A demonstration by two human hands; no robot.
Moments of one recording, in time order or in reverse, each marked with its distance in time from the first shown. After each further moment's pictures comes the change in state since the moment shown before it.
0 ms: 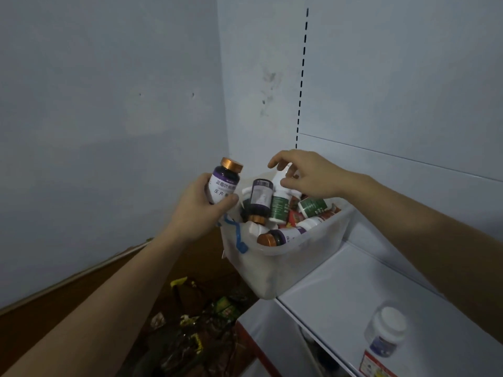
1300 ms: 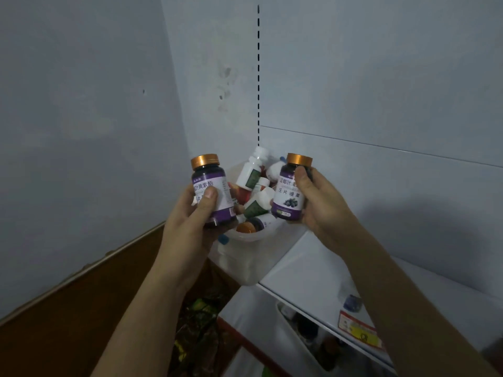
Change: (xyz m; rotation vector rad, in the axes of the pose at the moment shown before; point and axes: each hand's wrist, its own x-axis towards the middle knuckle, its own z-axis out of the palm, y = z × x) left_hand -0.068 0.045 0.005 -0.959 -0.169 -0.209; right_hand -0.115 -0.069 0.046 1.185 0.579 0.374
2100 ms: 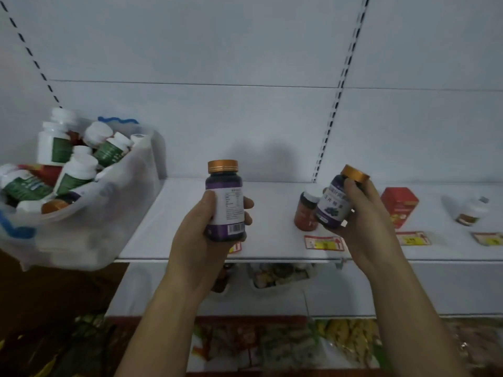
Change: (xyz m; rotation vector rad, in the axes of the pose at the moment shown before) left_hand -0.105 -0.098 0.171 -0.323 -0.644 -0.408; right_hand -0.279 -0.013 -0.176 0.022 1.012 -0.071
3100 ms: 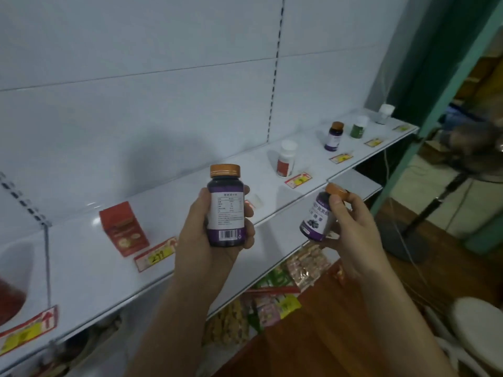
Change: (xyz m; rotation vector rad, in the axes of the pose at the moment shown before) left_hand 0.047 -0.260 0.424 -0.237 -0.478 -0.427; right_hand -0.009 -0.118 -0.461 -0.152 0.647 -0.068
